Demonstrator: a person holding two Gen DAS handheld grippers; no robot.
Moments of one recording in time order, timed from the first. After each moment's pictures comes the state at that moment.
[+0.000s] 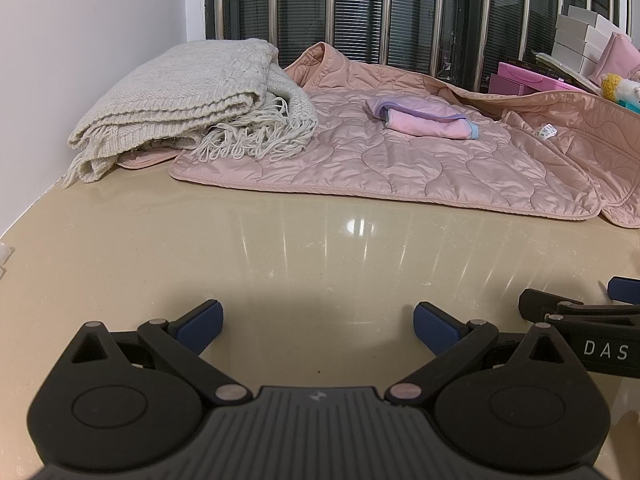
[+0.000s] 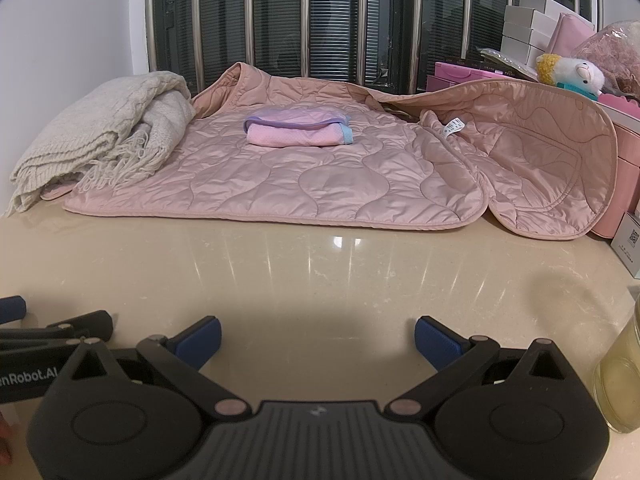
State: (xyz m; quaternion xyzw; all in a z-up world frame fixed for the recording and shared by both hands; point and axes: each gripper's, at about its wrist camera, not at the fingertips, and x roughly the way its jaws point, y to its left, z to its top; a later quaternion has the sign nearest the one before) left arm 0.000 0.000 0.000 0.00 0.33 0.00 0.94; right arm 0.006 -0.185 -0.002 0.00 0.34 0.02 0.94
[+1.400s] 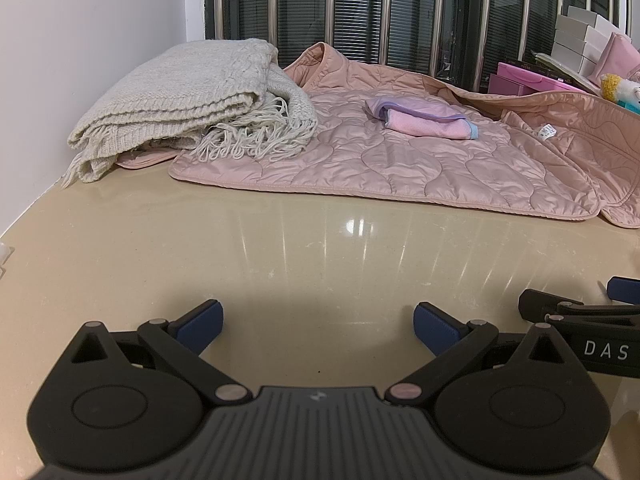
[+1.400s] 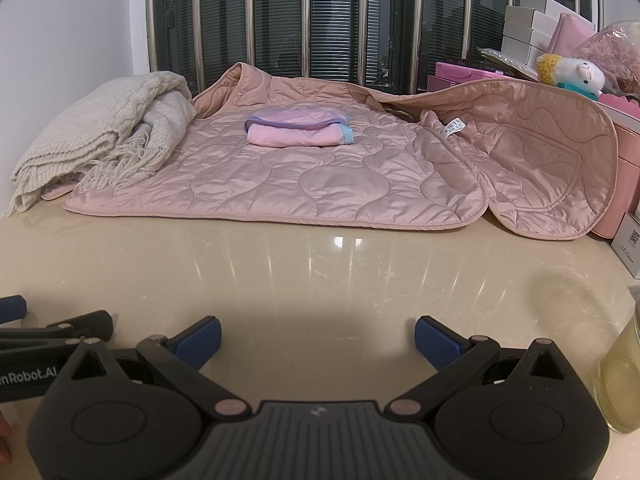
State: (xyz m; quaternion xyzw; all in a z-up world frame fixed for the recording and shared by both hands) left arm -0.002 0.001 0.000 0.00 0.33 0.00 0.94; right arm 0.006 -0.186 -0.002 0.00 0.33 0.02 0.94
